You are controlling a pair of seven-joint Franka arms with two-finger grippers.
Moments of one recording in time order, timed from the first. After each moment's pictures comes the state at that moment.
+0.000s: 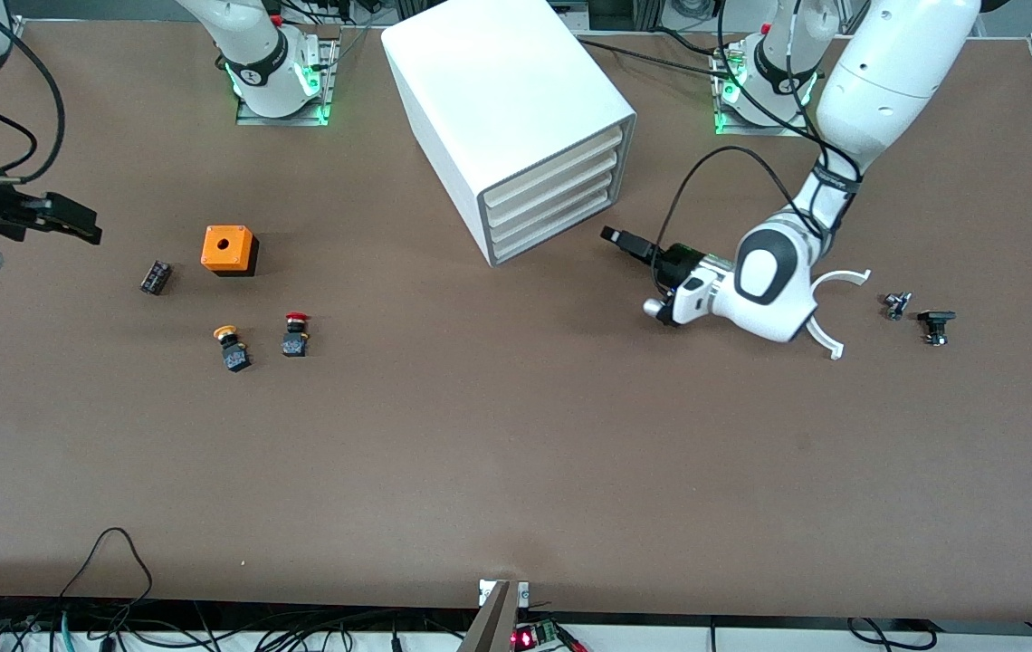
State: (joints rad) left arm -0.12 0.61 -0.20 -2.03 -1.03 1.77 0.60; right arm -0.02 0.06 -0.01 -1.67 -0.04 1.63 -0.01
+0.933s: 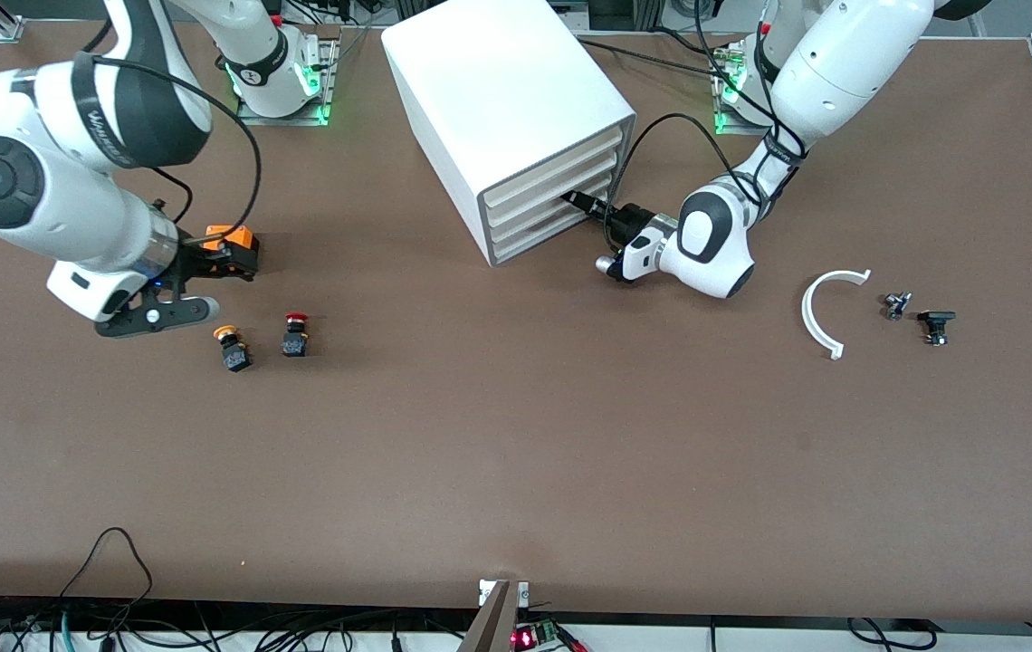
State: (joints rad) left arm -0.13 0.61 -0.35 -2.16 -1.14 1.92 0.61; right arm 0.23 0.23 0.00 -1.67 -0.02 1.73 0.01
